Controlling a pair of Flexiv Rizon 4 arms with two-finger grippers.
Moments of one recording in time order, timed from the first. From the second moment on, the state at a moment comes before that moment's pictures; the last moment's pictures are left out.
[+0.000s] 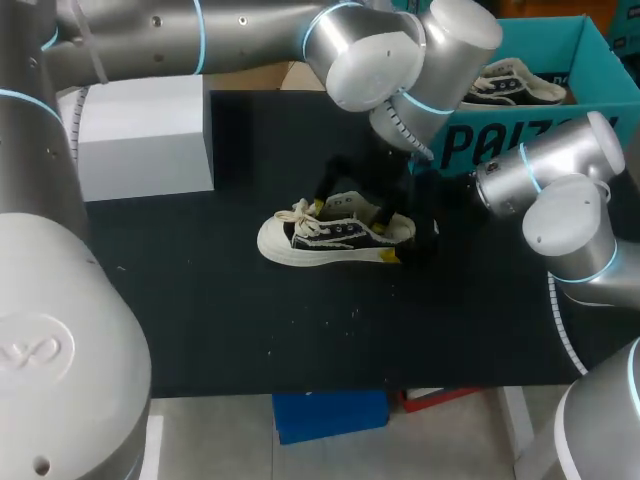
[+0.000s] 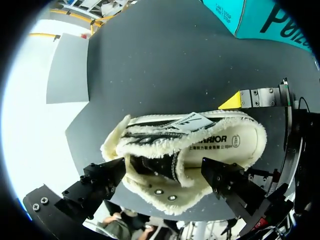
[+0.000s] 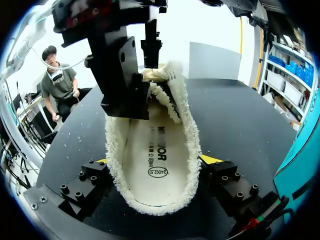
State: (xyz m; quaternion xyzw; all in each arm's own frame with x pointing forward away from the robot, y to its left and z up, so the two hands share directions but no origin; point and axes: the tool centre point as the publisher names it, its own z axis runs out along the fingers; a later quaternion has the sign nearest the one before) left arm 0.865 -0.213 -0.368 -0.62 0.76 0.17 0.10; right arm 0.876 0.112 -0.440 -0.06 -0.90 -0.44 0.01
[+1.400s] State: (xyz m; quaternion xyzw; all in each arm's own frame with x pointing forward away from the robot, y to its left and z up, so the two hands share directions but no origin) left arm 0.884 -0.210 -0.335 -0.63 0.75 0.15 0.13; right arm 0.876 0.112 -0.440 -0.06 -0.90 -0.44 0.01
